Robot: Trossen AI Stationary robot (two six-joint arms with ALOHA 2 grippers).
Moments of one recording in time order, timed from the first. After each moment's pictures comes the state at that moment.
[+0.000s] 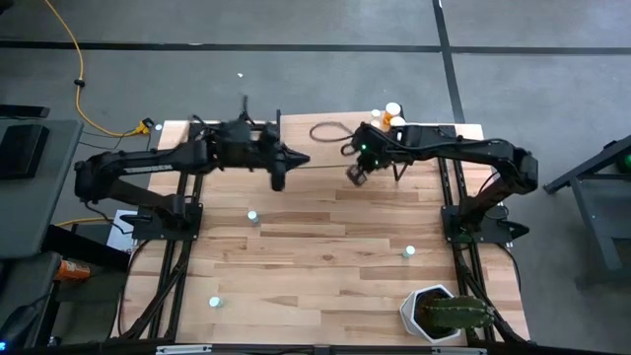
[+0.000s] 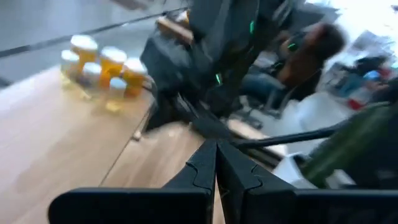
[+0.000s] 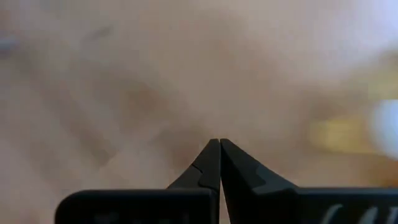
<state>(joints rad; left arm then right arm) 0.35 1.21 1.06 -0.07 0.12 -0.41 -0.26 1.52 1.37 -0.92 0.17 0.39</state>
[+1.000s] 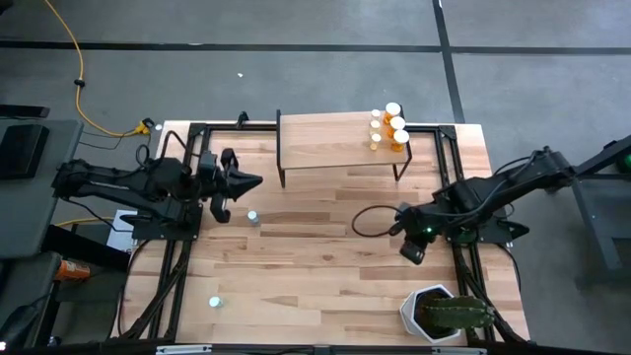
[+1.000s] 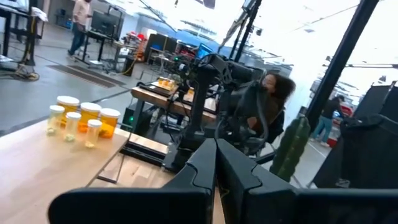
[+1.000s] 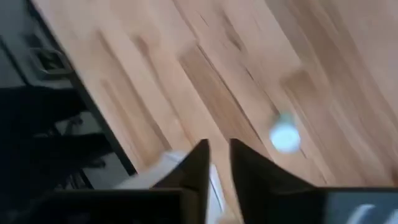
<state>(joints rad) -0.01 0.70 0.63 0.19 -0.22 -0.31 0.35 1.14 1.04 -1.07 -0.15 0.98</state>
